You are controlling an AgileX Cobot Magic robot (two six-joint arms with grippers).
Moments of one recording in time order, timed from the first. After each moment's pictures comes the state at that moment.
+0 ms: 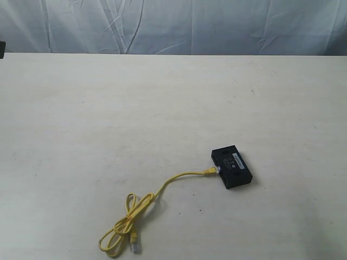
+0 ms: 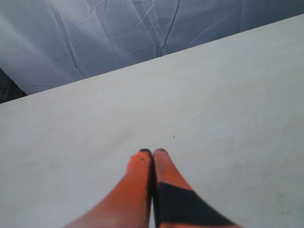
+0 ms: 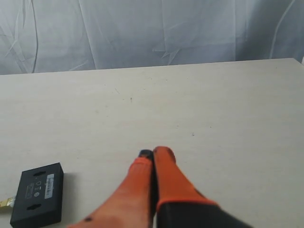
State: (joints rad) left arm -0.15 1.05 -0.91 -0.02 0.48 0.22; right arm 0.06 0.01 0.00 -0.02 0.31 0.04
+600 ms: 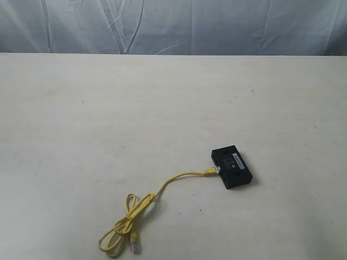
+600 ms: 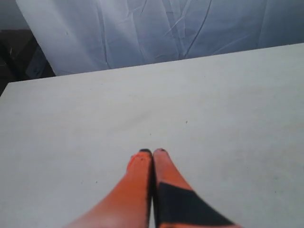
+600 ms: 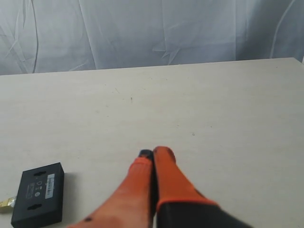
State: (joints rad) left arm -0.02 0.63 -0.66 -0.10 0.56 0.22; right arm 0.06 0.01 0.00 -0.02 0.31 0.04
